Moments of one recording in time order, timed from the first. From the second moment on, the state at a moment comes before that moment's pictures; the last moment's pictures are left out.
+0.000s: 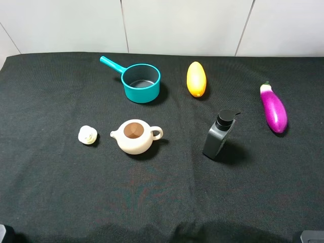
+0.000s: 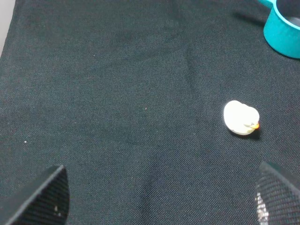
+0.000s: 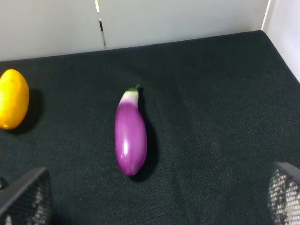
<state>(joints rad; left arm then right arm) -0.06 -0.01 -0.49 0.07 1.06 -0.07 0.05 -0.01 -0.50 -0.12 1.03 0.20</state>
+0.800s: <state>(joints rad) -0.06 -0.01 -0.49 0.07 1.06 -0.07 0.05 -0.01 -0.50 -0.12 1.03 0.20</state>
